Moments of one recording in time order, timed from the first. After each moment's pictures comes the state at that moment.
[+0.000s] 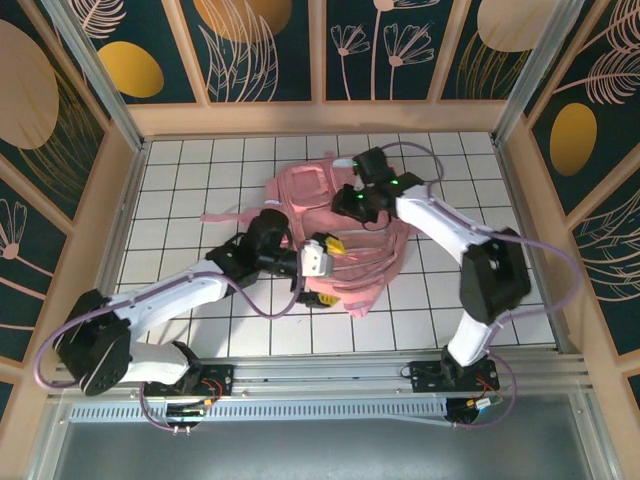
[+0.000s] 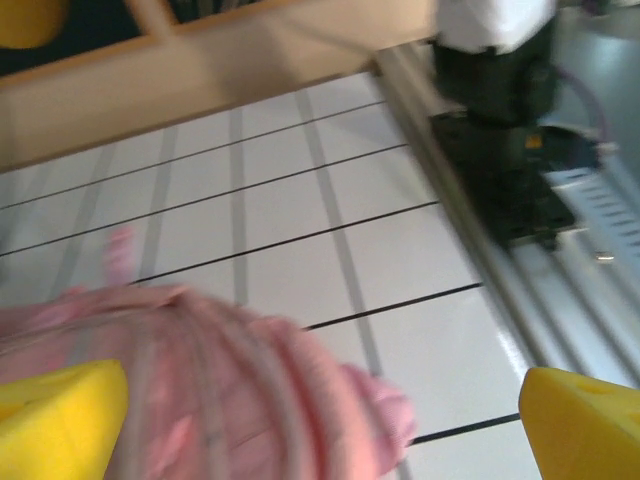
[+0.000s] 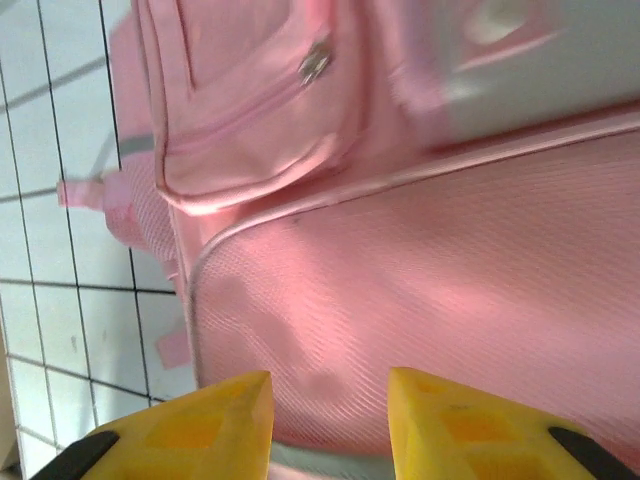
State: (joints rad) left arm -0.77 1.30 0.82 -0.03 0.75 0.61; right arm 0.53 1.68 1.36 -0.61 -0.22 0.68
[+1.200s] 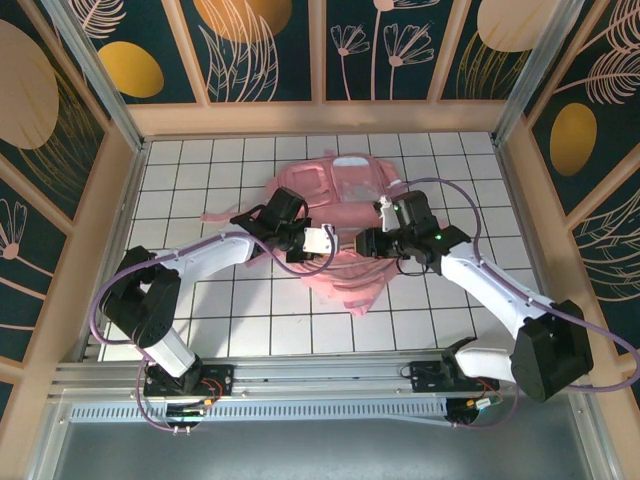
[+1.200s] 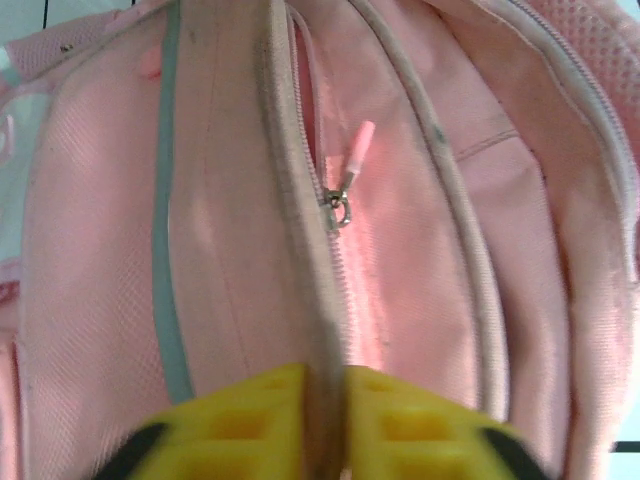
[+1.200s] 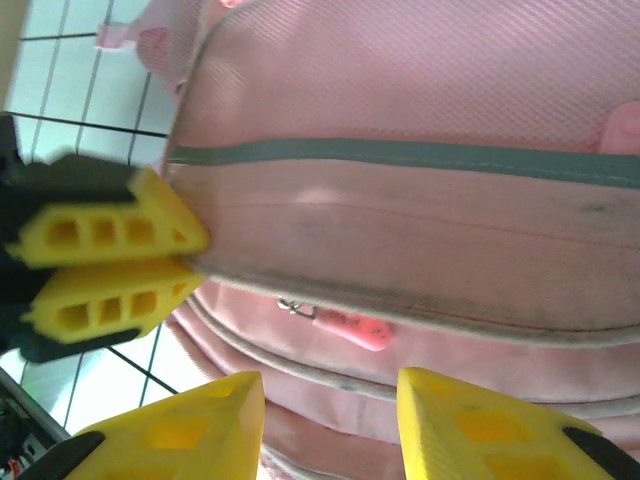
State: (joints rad) left arm -0.67 1.65 1.08 -0.31 0.37 0.95; right arm 0.50 1.24 0.86 -0.45 -0.35 0.41
